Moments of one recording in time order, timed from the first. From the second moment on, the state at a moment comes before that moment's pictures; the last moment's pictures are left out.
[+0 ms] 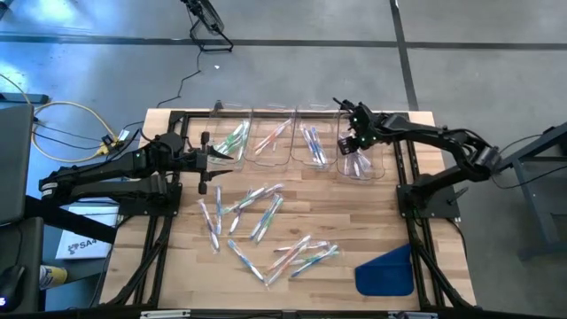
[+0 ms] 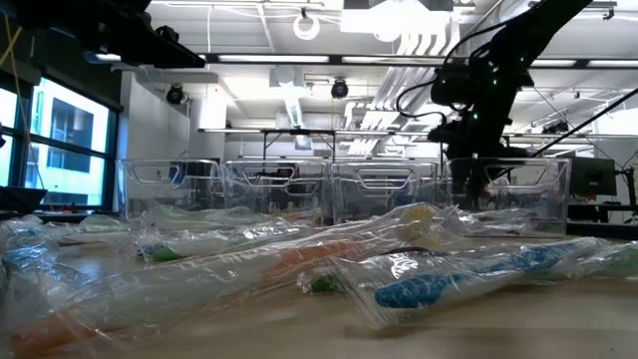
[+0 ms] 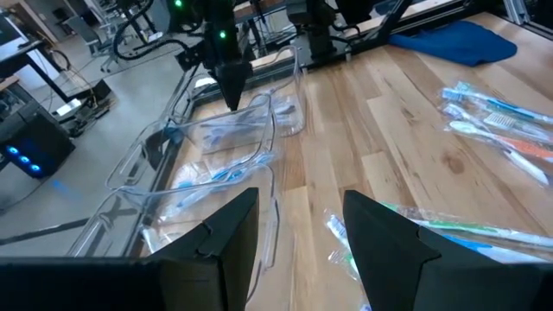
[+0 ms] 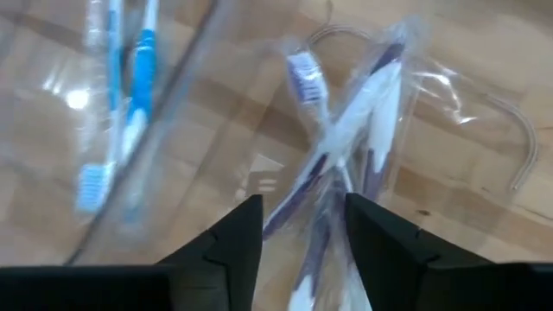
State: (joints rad) left arm 0.29 0.55 0.53 -0.22 0.16 0.42; right arm -0.74 1.40 0.81 -0.57 0.00 0.46
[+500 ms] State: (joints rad) left arm 0.29 0.55 0.53 -0.22 0.16 0.42; right arm -0.74 1.20 1.08 -0.69 -0.26 0.40
